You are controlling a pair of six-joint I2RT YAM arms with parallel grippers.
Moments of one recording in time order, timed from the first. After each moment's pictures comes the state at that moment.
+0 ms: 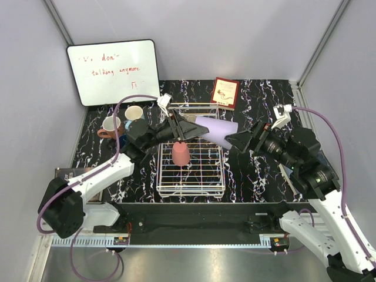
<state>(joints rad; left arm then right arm) -0.65 1.24 0.79 0.70 0.60 -1.26 0.47 0.70 1.00 -0.46 -0.31 0.78</state>
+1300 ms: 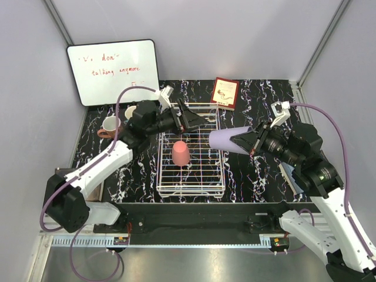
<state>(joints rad) -0.58 1.31 1.02 0.15 0.56 -1.02 0.46 0.74 1.09 -0.52 -0.37 0.68</state>
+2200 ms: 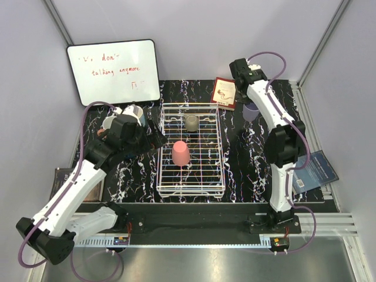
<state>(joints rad) -0.53 1.00 1.08 -0.79 -0.03 -0.77 0.32 2.09 2.10 -1.05 0.48 0.51</state>
